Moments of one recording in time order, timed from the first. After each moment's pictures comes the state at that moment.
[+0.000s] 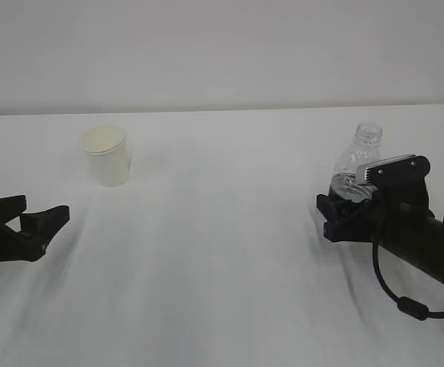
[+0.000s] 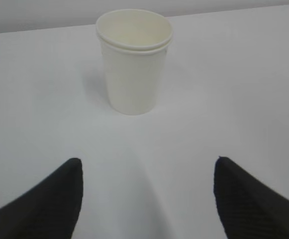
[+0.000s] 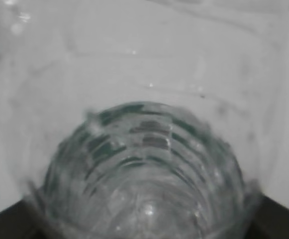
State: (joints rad) left arm -0.03 1.89 -0.34 0.38 -1.14 -0.15; right arm 0.16 2.09 -0.59 -0.22 -1.02 0.02
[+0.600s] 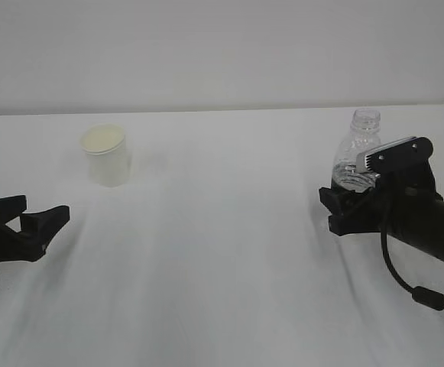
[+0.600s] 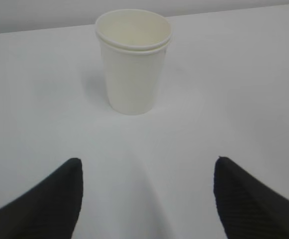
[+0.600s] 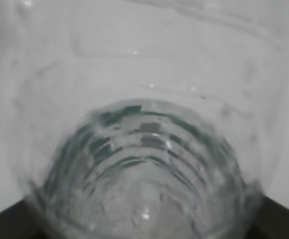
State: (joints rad) left arm -0.03 1.89 -0.34 0.38 -1.14 -0.15; right arm 0.16 1.94 -0.58 -0.26 -0.85 -0.01
